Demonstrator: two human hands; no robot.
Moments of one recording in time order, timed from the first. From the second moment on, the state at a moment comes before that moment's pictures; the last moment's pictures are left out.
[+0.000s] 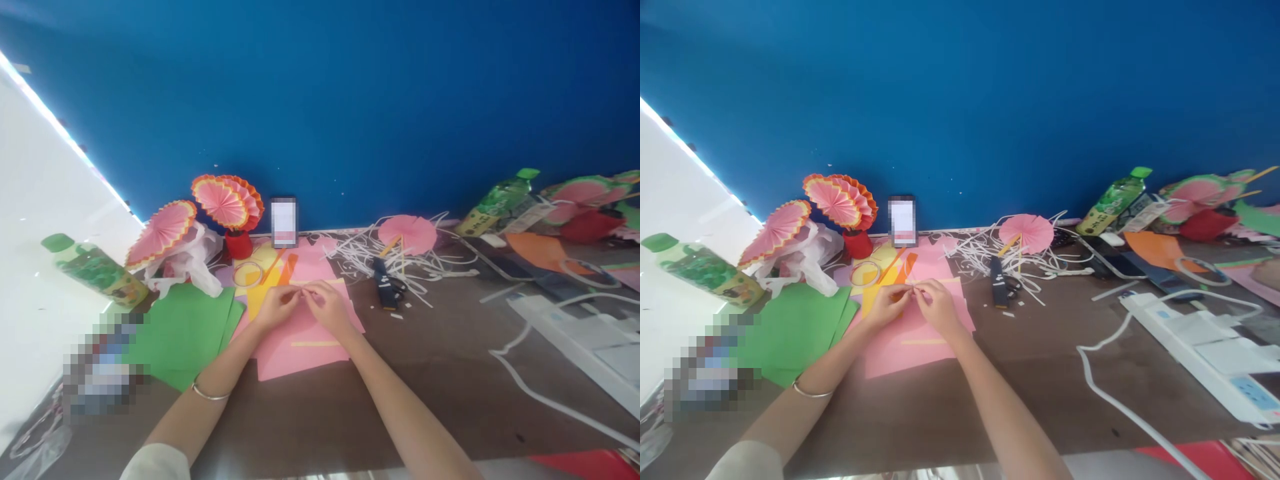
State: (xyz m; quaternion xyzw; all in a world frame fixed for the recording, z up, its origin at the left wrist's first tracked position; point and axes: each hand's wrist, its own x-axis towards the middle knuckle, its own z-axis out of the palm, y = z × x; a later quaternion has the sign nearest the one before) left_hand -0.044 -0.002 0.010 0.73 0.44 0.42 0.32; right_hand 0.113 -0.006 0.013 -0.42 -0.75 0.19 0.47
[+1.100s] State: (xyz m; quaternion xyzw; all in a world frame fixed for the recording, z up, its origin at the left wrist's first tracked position) left_hand -0.057 0.024 0.005 0.26 0.40 0.68 0.56; right_hand 0.127 -0.004 0.017 -0.33 -0.88 -0.05 0.33
